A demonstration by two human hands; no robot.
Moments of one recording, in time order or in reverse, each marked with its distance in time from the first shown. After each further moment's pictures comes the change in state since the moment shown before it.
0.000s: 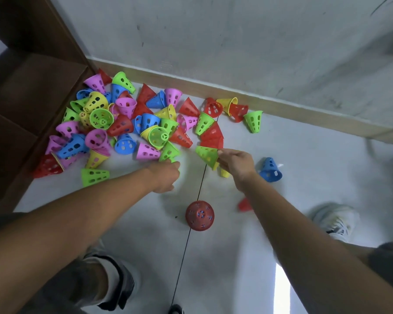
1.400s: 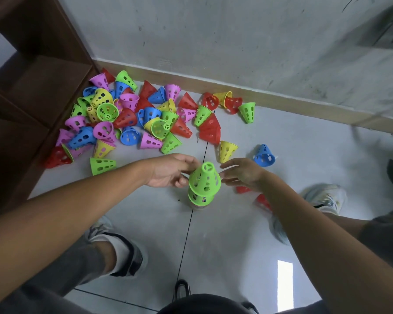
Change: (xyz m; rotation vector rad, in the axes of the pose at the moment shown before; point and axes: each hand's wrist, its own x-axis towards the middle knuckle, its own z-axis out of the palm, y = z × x) left_hand -0.088 0.053 -0.032 -1.881 -0.176 0.089; right_hand -0.054 0.026 -0.054 -0.336 -0.372 0.160
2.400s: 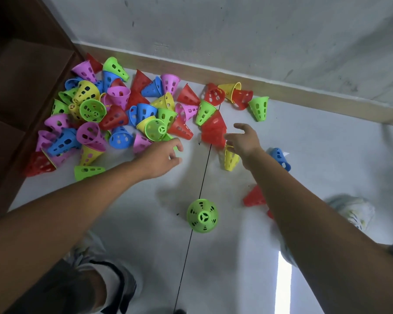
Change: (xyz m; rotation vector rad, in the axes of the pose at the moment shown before) left_hand 0.075 -0.002 -0.090 0.941 0.546 0.235; right_hand 0.111 -0.062 -0.009 0.205 0.433 -0.122
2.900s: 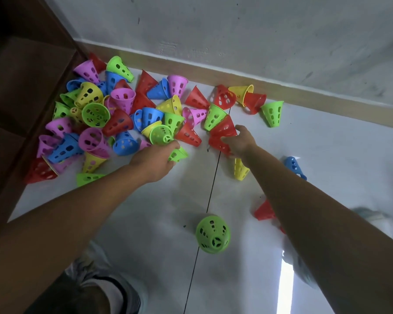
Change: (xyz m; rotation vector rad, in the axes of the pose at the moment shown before) left_hand 0.026 -0.037 -0.010 0.331 0.015 -0.033; right_hand 0.044 -0.014 0.039 -0.304 -0.058 0.076
